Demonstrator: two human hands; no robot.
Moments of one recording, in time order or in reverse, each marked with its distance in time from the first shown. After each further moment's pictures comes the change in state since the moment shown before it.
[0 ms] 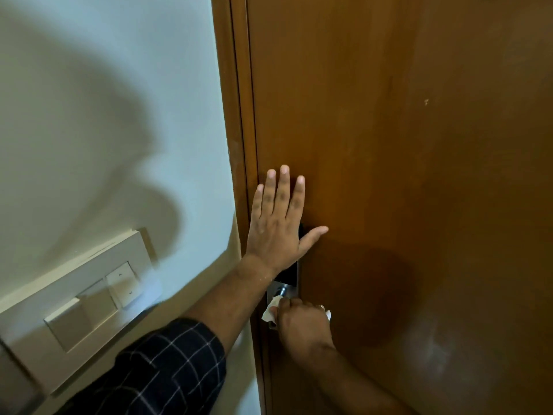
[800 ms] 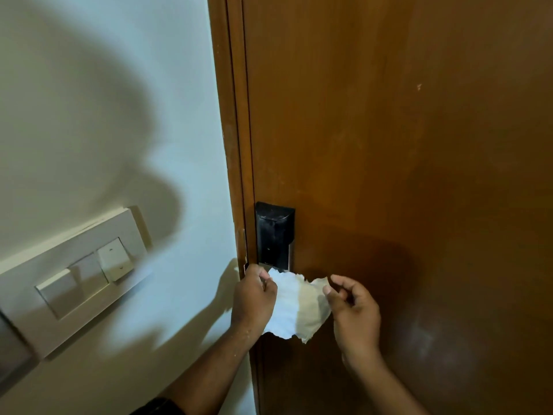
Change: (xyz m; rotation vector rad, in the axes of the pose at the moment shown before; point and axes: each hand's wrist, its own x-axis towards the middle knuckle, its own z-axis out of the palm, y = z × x) left_hand -0.131 0.028 0.018 -0.703 -0.362 -0.858; right_hand -0.049 0.061 -0.017 1.411 0.431 0.659
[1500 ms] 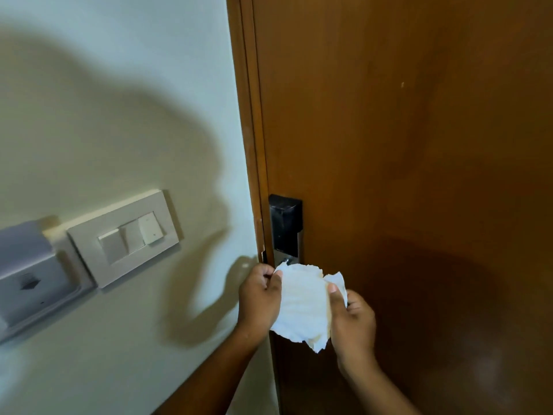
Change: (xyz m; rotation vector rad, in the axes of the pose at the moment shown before) left_hand -0.073 0.037 -0.023 -0.164 0.140 -0.150; right_hand -0.032 0.014 -0.025 0.087 -0.140 0.099
